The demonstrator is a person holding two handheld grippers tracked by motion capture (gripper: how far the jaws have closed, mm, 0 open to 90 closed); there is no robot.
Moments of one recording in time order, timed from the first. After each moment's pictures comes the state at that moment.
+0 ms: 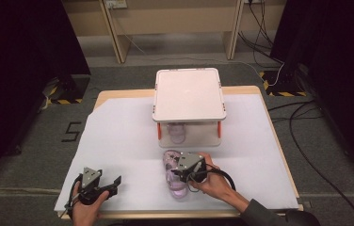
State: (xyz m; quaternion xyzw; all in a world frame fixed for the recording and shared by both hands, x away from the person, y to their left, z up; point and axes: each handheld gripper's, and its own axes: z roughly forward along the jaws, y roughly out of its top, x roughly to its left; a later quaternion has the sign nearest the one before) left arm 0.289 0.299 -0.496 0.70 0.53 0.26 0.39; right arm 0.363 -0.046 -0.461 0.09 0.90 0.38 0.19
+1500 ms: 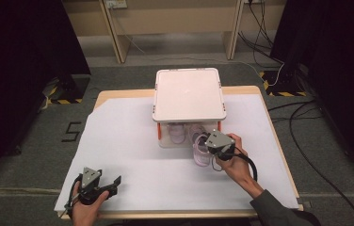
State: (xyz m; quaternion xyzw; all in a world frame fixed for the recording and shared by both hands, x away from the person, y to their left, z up) left arm 0.289 0.300 -0.496 0.70 0.53 0.26 0.39; right arm 0.406 -0.123 -0.430 0.17 0.84 0.37 0.35
